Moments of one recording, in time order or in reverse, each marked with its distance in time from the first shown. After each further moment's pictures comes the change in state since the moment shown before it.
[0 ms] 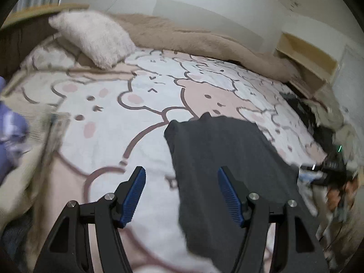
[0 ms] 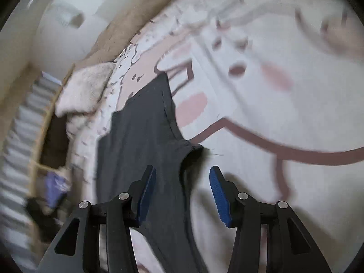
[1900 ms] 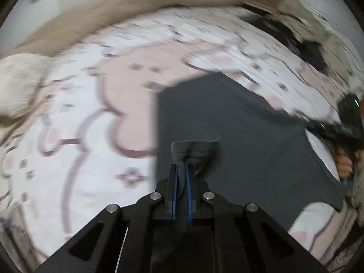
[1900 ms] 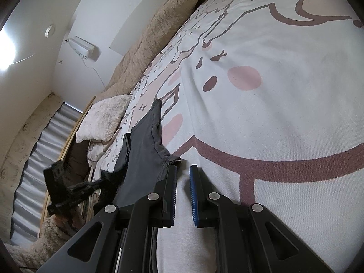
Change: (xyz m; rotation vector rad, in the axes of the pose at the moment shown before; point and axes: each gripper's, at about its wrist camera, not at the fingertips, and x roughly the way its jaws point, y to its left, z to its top) left arm 0.116 -0.107 0.036 0.470 0.248 0.011; right arm -0.017 -0.051 -0.018 -0.078 -0.265 0.082
